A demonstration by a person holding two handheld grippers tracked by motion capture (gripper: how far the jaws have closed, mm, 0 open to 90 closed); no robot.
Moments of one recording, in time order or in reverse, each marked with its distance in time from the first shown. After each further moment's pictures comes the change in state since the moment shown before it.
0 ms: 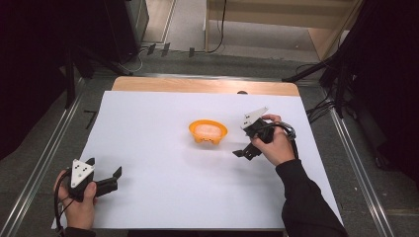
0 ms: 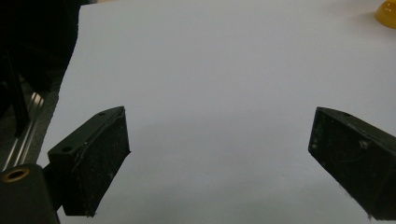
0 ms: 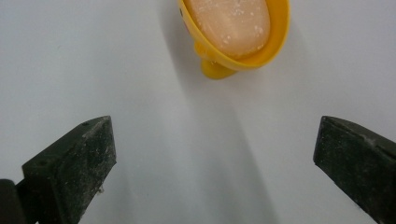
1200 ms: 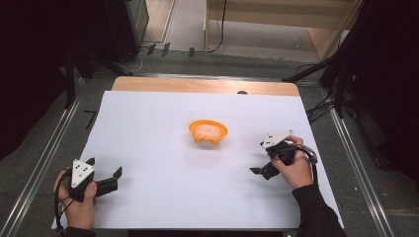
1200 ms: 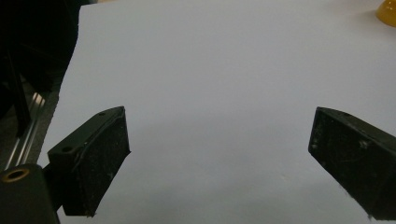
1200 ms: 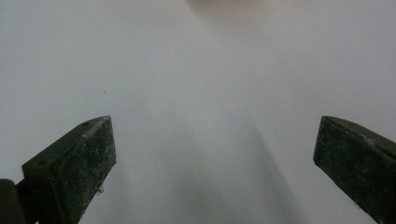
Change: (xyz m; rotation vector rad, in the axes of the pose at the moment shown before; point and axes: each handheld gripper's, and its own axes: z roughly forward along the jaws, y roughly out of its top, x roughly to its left) left arm -0.001 0.000 0.000 0.002 0.003 0.003; right arm 0.028 -0.075 -0.020 -0.042 -0.063 0.105
